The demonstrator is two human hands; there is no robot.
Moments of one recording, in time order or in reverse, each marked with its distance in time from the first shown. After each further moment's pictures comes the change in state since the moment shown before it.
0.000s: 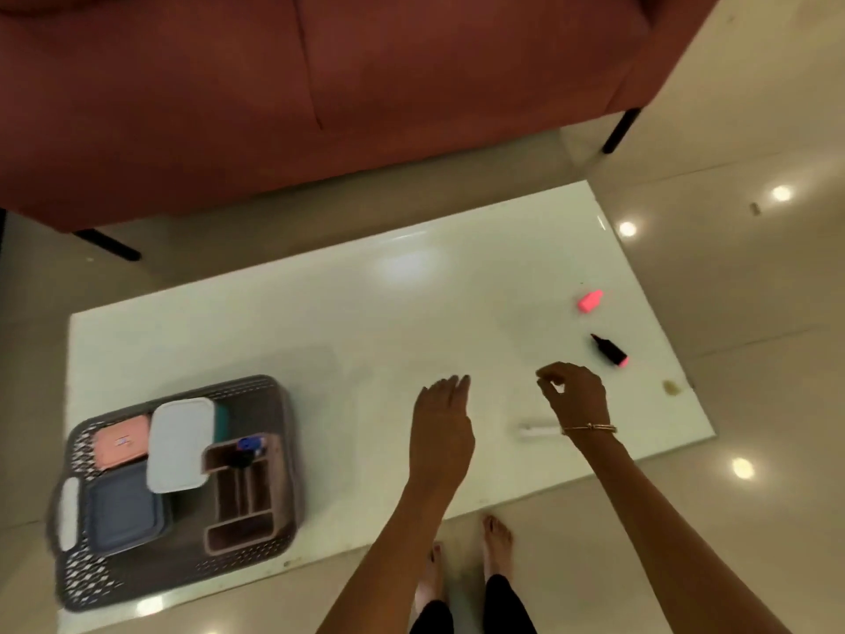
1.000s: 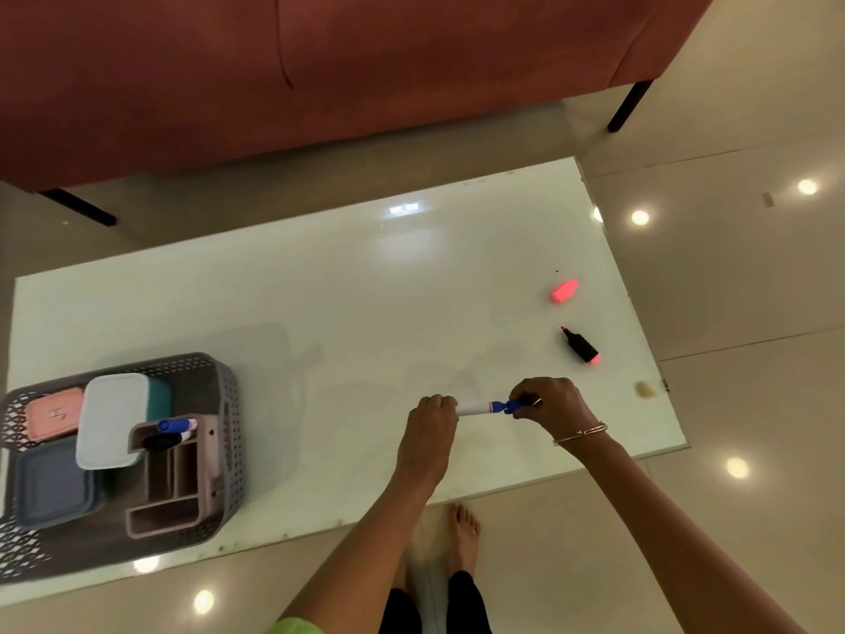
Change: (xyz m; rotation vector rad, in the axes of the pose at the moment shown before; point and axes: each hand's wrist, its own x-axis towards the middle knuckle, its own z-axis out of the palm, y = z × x) left_hand 0.009 0.020 0.096 0.137 -0.172 -0.043; right_hand 0.026 0.064 -0.014 -0.107 -0.464 -0.180
